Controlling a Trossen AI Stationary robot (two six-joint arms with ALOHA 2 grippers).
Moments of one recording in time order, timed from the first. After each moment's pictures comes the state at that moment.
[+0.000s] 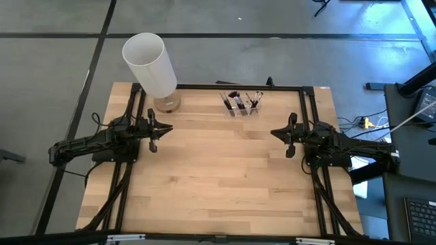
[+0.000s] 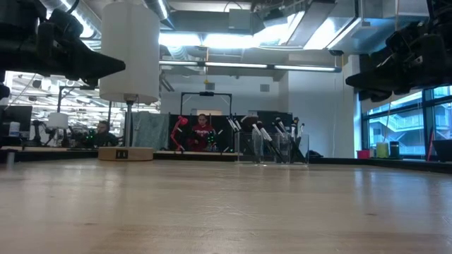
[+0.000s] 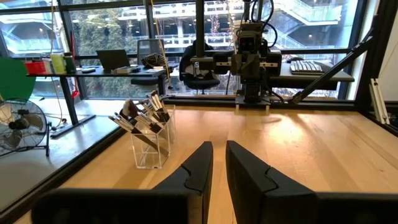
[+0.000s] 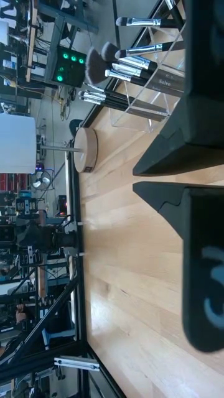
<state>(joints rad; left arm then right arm) 0.28 0.01 0.01 0.03 0.08 0.02 -0.17 0.06 0.01 0.02 0.01 -0.01</state>
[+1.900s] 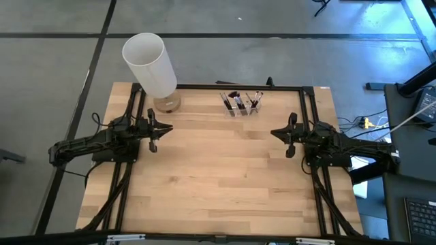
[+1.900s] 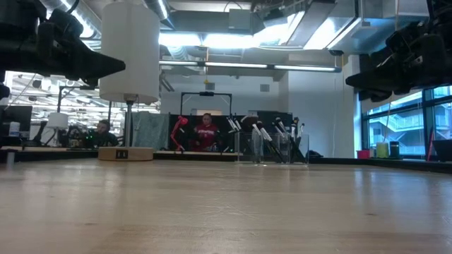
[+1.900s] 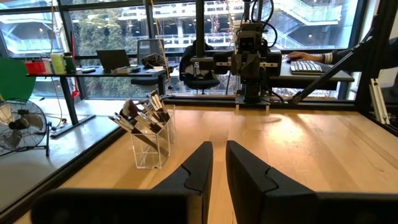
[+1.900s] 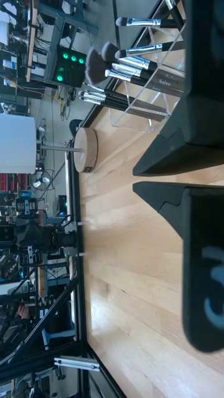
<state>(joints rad) 0.28 0.01 0.01 0.03 0.08 0.02 -0.17 0.06 0.01 0.02 0.01 -0.01</state>
